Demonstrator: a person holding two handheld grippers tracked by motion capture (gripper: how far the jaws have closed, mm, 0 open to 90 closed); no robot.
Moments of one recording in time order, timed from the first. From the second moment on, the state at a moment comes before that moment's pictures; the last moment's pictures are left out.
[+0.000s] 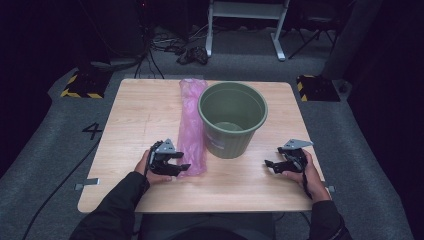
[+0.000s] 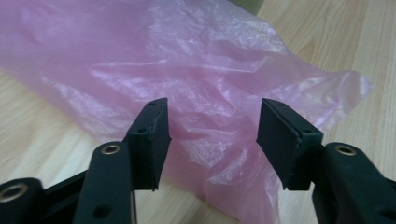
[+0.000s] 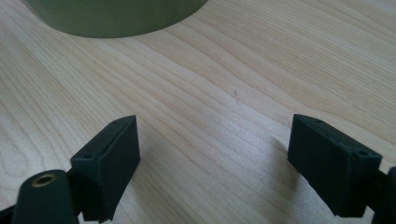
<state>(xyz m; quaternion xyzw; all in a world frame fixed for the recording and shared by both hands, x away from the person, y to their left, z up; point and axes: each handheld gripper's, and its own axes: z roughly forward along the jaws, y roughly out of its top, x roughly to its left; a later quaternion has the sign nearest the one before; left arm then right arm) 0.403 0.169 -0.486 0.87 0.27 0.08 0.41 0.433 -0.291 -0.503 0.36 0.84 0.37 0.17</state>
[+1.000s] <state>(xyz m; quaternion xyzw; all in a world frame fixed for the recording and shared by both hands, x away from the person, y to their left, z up) 0.382 0.044 -0.494 0.89 0.20 0.09 0.39 0.433 -0.291 -0.503 0.36 0.84 0.37 0.17</state>
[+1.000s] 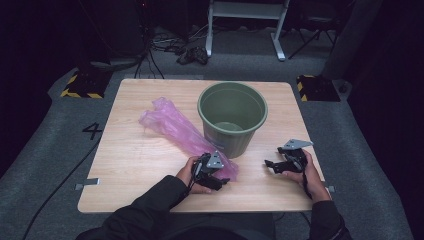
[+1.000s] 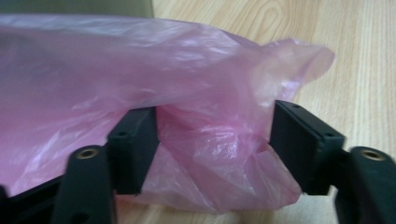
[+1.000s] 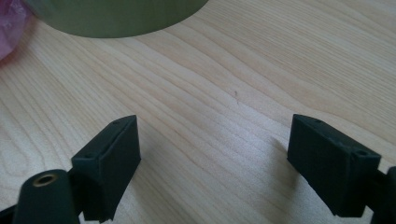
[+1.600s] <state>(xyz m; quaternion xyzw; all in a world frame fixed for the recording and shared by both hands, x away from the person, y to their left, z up) 0.348 0.139 -0.443 0.86 0.23 0.15 0.43 0.430 -0.290 -0.502 0.36 0.84 0.37 0.17</state>
